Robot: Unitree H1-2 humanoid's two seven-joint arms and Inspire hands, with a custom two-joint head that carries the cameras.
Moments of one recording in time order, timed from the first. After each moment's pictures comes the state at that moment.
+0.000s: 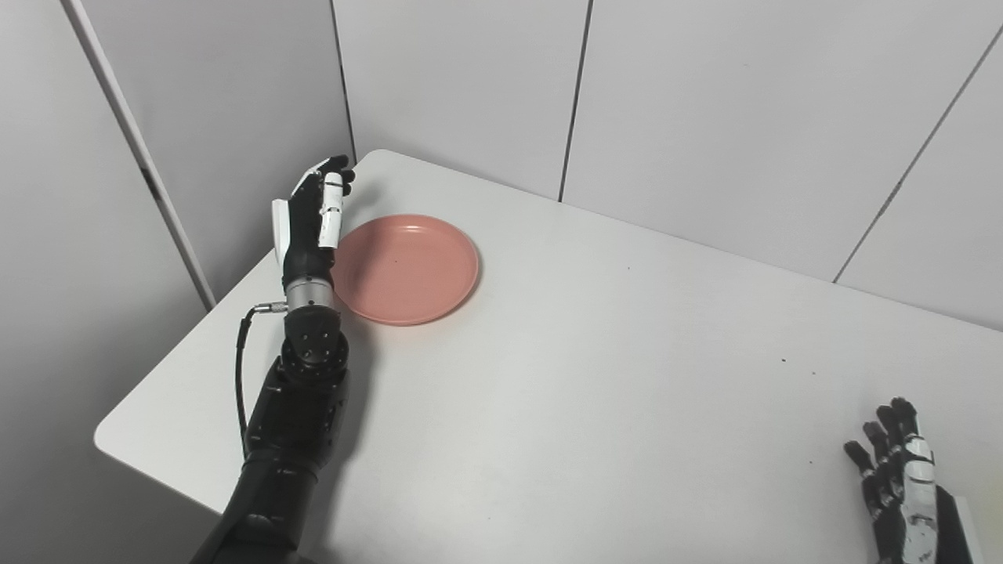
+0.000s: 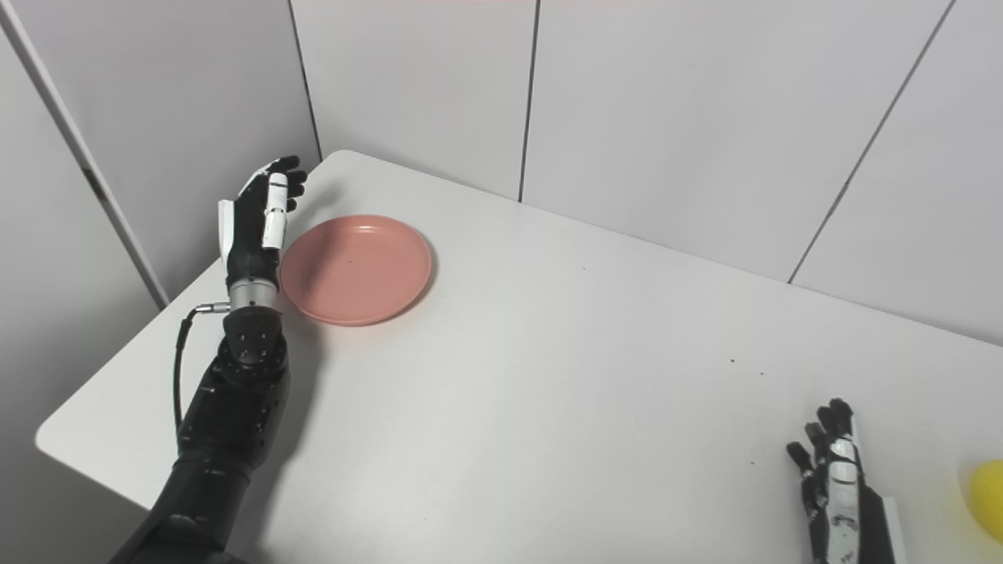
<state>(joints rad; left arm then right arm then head) -0.37 0.26 0.33 0.29 0.11 -0.05 0.34 -0.06 -0.10 -0.03 -0.07 0.14 0.06 0.11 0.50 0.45</state>
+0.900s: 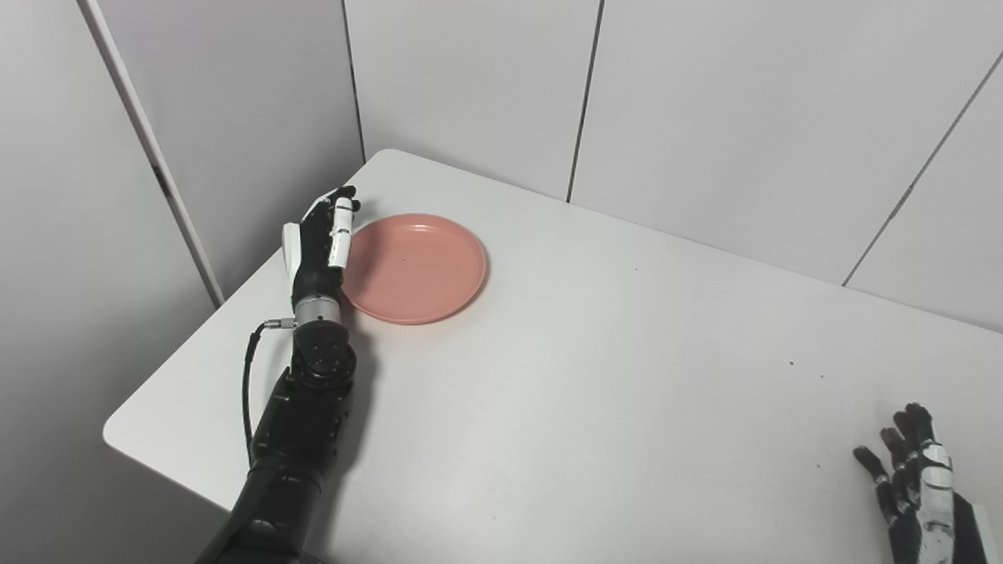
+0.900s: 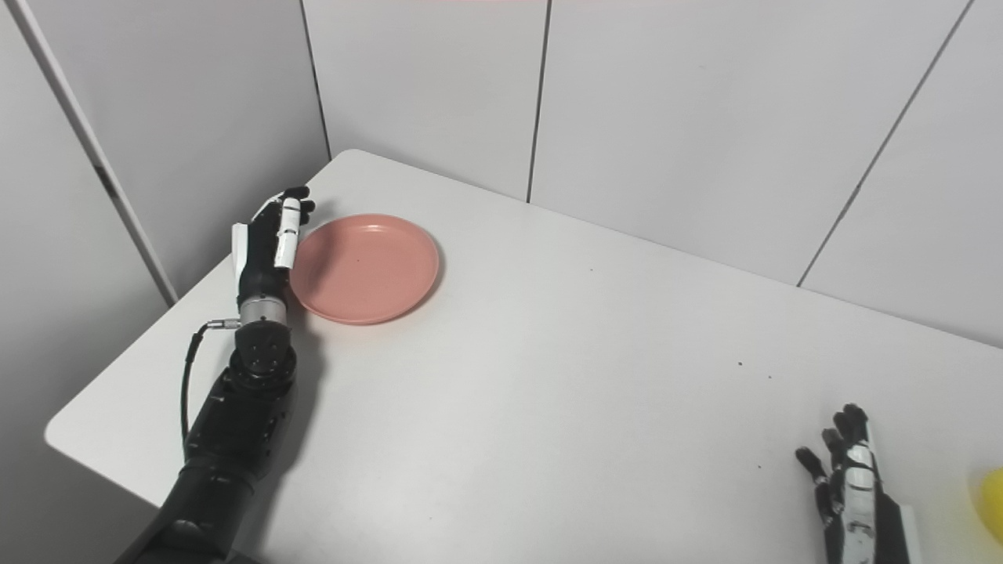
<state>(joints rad) -0.34 0.26 0.29 0.32 0.10 0.03 0.33 -0.06 -0.10 -0.04 -0.08 0.14 0.06 0.11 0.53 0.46</state>
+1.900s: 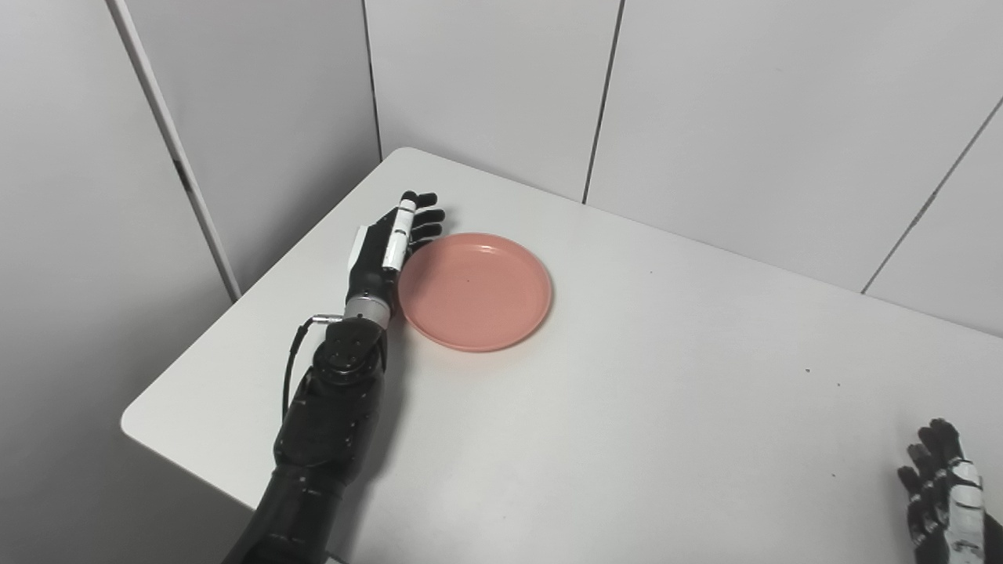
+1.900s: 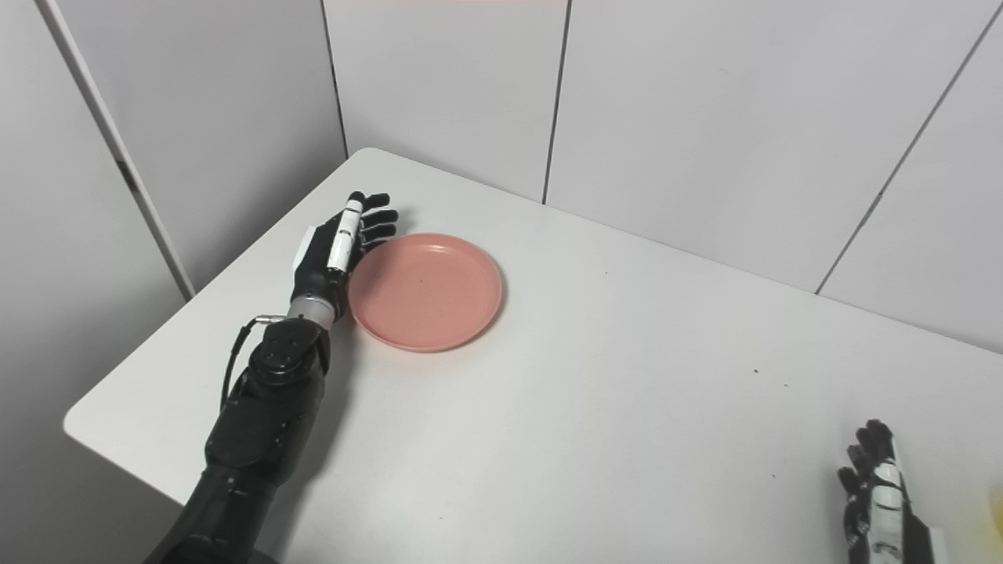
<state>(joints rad) -0.31 0.22 0.23 0.14 -0.12 0.18 0.11 -0.04 -0.10 -0.05 -0.12 0.15 0.10 0.10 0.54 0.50</state>
